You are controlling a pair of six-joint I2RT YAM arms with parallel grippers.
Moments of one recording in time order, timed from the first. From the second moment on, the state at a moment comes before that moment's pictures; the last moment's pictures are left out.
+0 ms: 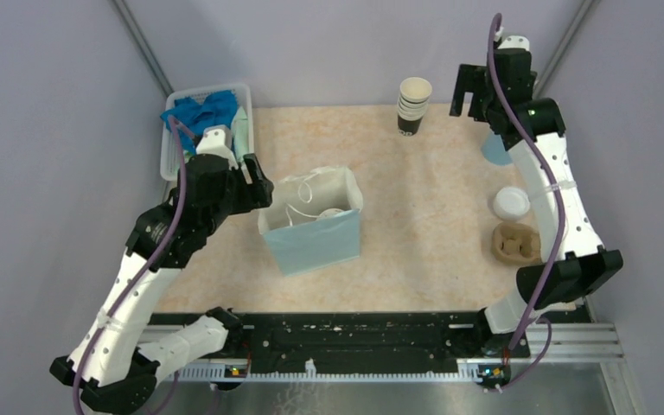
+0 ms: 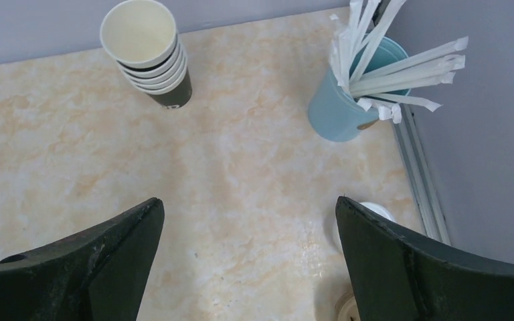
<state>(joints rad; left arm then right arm) -0.54 0.96 1.38 -0.94 -0.29 -0.53 0.25 1.54 1.91 -0.87 0.38 0.18</state>
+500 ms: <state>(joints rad) -0.54 0.91 1.44 -0.87 -0.36 -0.29 0.00 1.71 1.86 -0.75 0.33 0.15</state>
